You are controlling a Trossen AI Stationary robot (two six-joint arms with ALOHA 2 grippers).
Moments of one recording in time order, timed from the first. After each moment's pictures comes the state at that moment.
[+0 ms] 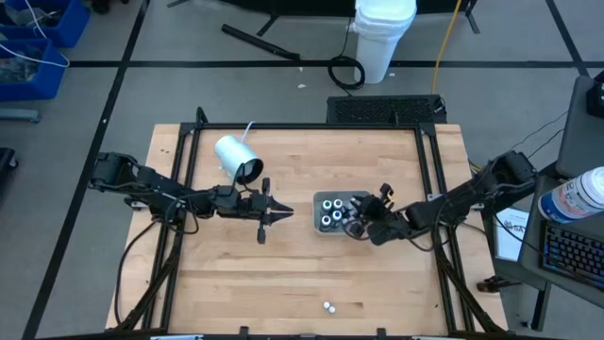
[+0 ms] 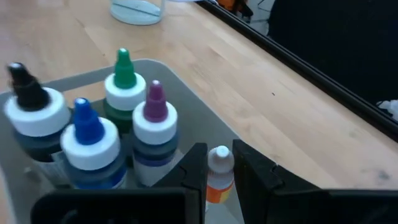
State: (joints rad) left arm -0.11 1.44 0.47 0.94 -0.05 0.03; right arm 0.37 1.35 0.54 -0.03 0.94 0.56
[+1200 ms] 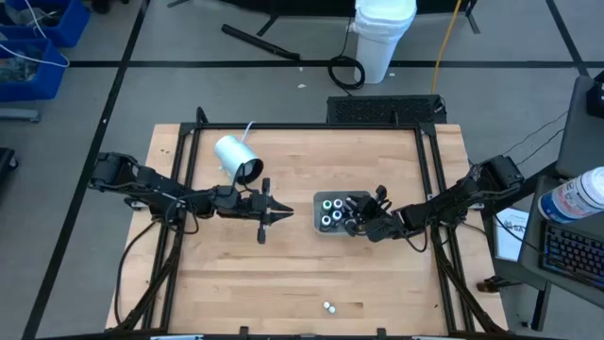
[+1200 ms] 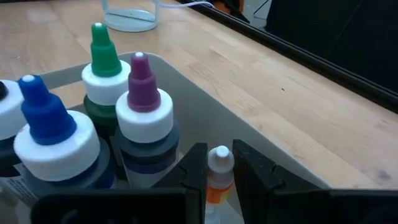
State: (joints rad) left arm -0.11 1.44 0.47 0.94 -0.05 0.03; right arm 0.32 1.50 0.43 0.37 0.94 0.51
